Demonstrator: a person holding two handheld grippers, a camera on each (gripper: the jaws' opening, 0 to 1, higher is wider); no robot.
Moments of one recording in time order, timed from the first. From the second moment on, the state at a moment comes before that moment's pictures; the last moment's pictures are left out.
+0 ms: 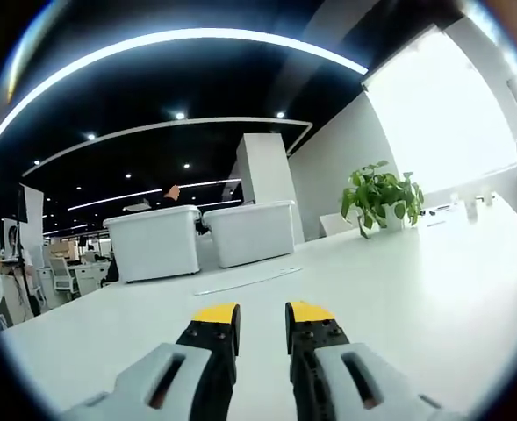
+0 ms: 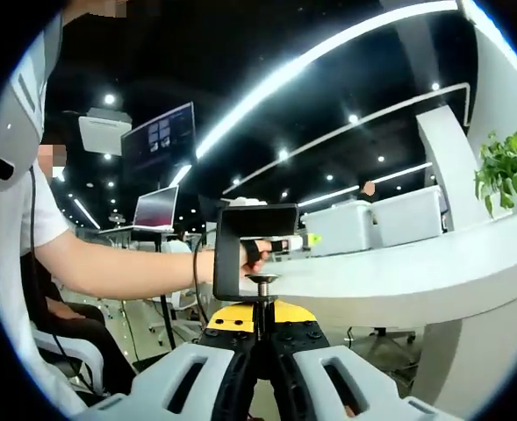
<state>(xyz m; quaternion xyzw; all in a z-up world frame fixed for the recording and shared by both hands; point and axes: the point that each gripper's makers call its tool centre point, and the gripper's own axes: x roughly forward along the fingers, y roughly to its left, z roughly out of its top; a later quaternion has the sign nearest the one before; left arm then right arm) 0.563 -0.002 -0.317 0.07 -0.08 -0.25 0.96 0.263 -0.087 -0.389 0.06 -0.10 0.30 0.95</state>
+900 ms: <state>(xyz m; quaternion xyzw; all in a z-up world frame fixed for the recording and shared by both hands) 0.560 -0.004 -0.316 0.07 -0.08 -0.25 0.96 0.286 -0.085 -0.435 0.09 -0.06 0.32 0.94</state>
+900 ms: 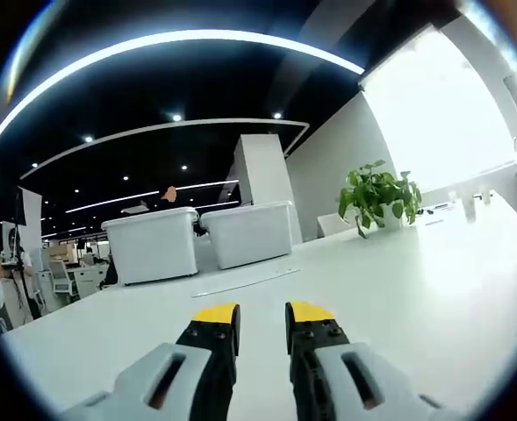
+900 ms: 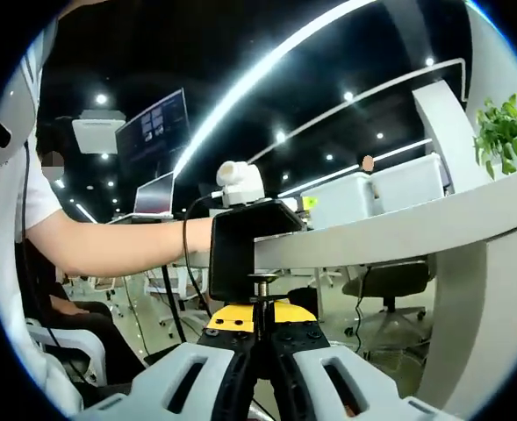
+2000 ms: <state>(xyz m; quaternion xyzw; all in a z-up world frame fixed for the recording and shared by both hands) 0.561 -0.004 -0.314 0.06 -0.08 -0.26 0.96 0.319 -0.095 -0.444 0.09 -0.05 0.28 0.95</state>
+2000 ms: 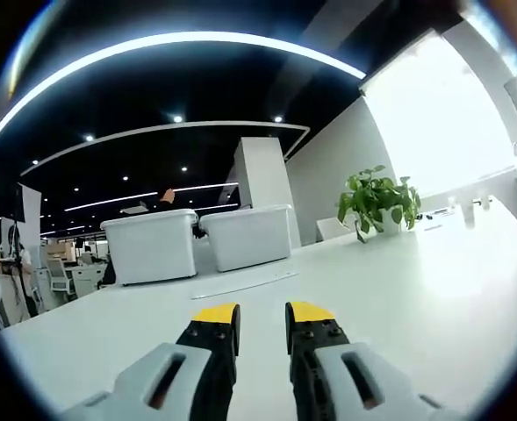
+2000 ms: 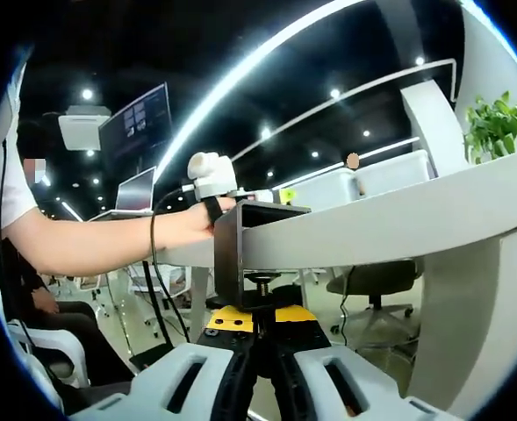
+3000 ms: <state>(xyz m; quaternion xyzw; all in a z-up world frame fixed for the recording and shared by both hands) 0.561 -0.004 -0.312 0.05 -0.09 -0.26 0.96 0.339 -0.090 -0.450 0.04 -0.05 0.25 0.97</state>
